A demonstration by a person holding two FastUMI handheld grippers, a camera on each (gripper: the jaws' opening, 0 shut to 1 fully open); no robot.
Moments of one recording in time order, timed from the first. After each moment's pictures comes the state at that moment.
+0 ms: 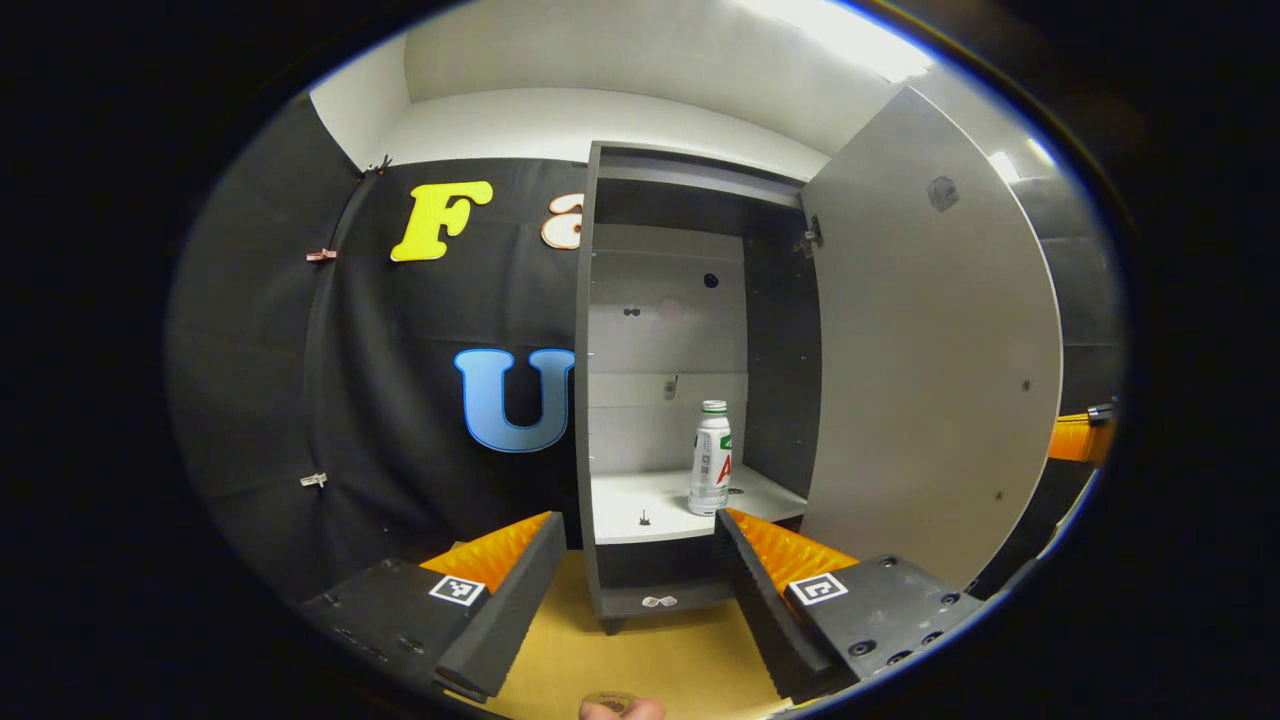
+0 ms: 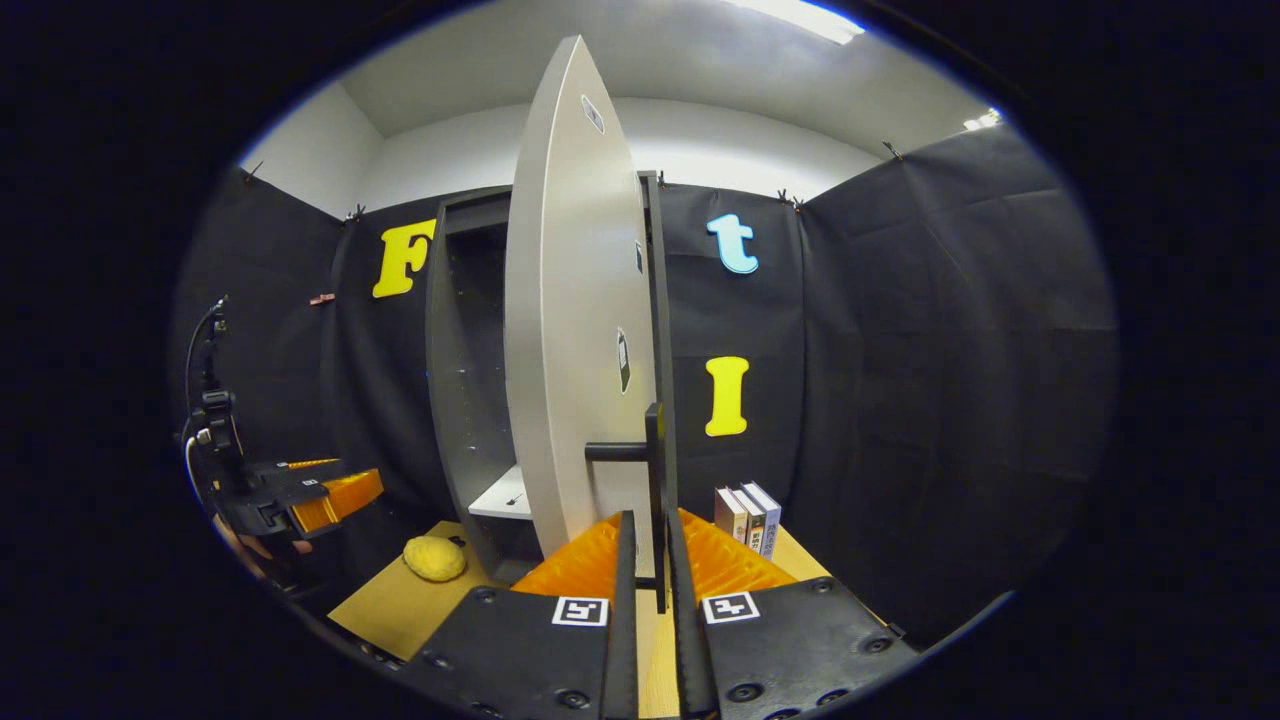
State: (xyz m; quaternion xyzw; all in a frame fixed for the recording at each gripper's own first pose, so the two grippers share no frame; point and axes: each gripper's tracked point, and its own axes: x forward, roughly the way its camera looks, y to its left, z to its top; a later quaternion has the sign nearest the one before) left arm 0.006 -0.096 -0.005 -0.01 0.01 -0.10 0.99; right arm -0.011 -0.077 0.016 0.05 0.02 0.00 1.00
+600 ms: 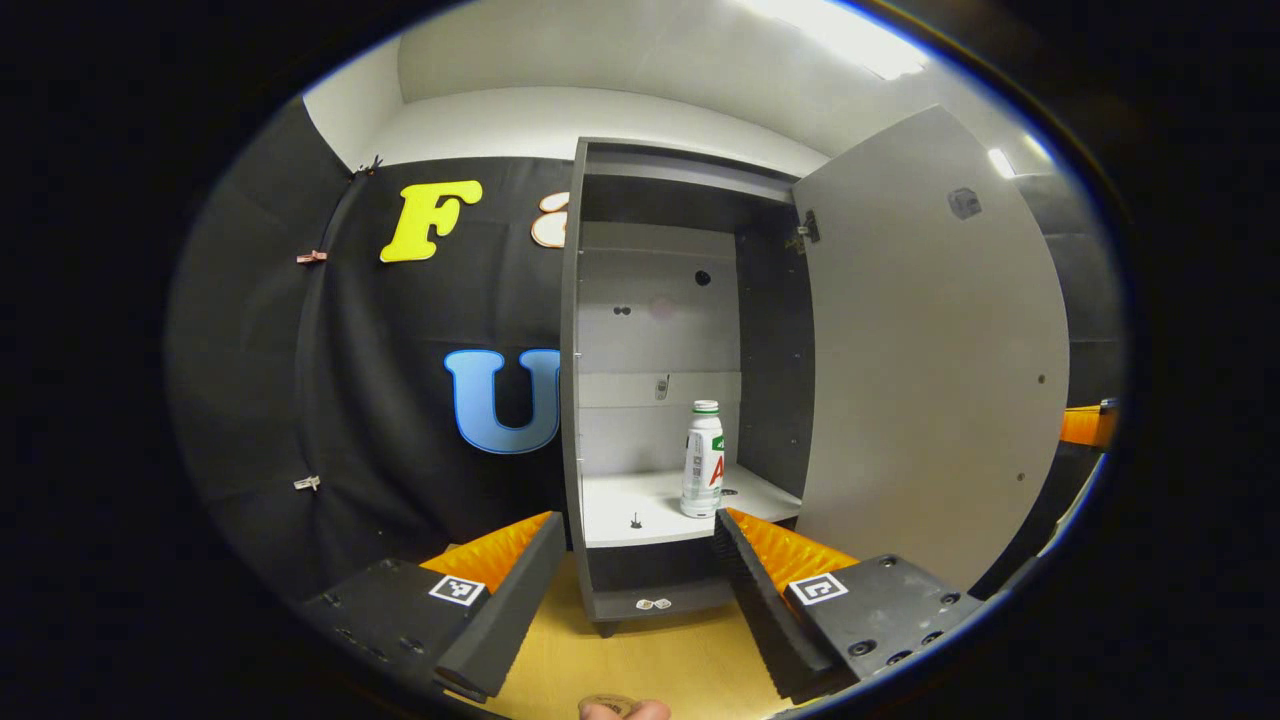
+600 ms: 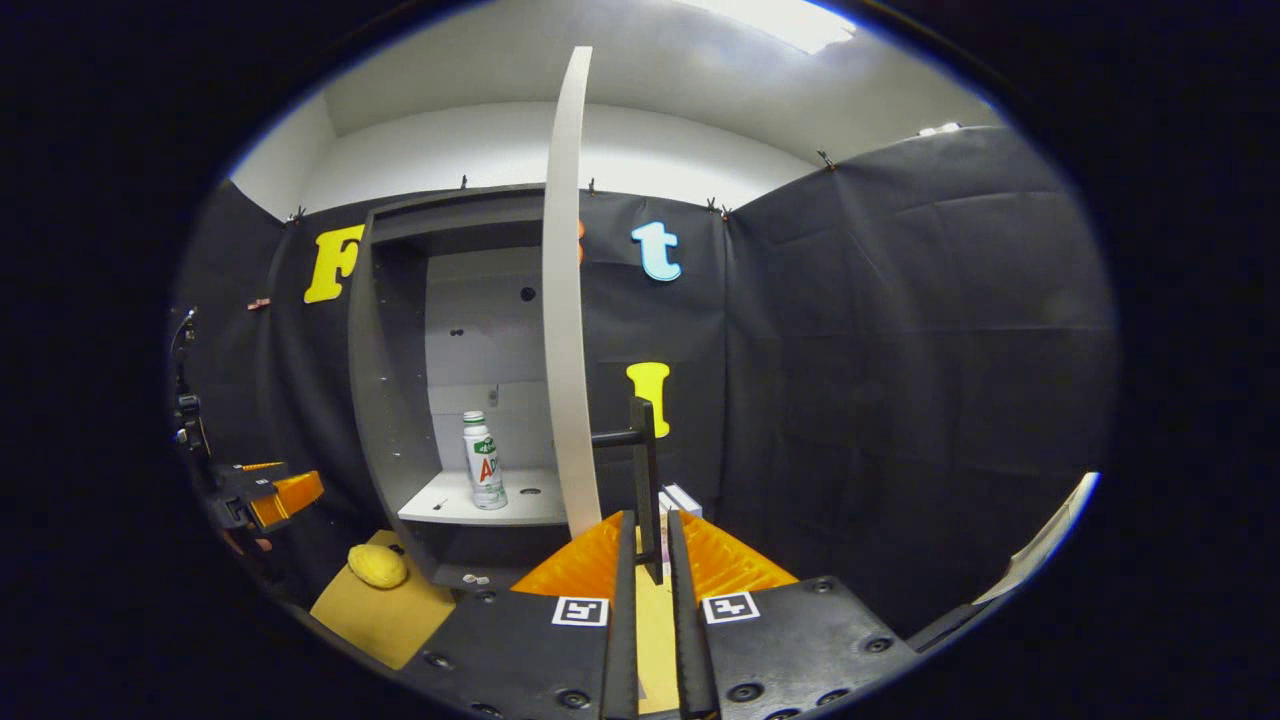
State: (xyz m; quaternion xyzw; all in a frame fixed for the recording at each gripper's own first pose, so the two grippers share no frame) left arm 0.011 -0.107 -0.008 -0.01 0.02 -0.11 0.99; right arm -0.020 -0.132 0.020 0.06 0.01 -0.10 0.99
